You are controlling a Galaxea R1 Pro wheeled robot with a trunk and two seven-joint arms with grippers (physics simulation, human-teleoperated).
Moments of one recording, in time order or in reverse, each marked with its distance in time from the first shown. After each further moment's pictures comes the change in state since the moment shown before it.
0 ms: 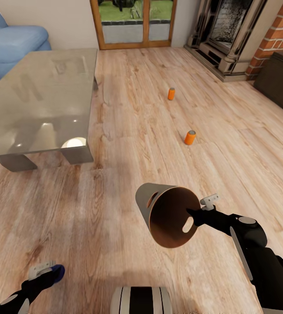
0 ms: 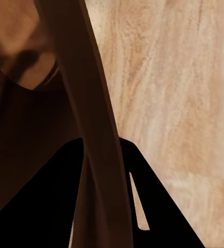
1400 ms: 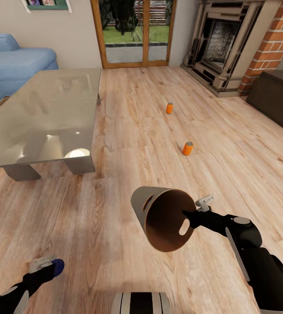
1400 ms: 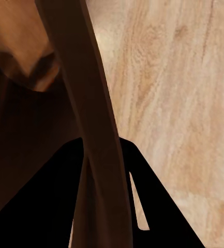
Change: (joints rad) left arm -0.004 0.006 0.000 -0.081 0.003 0.081 -0.024; right arm 0.000 0.000 0.049 0.000 0.004 0.008 -0.001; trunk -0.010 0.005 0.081
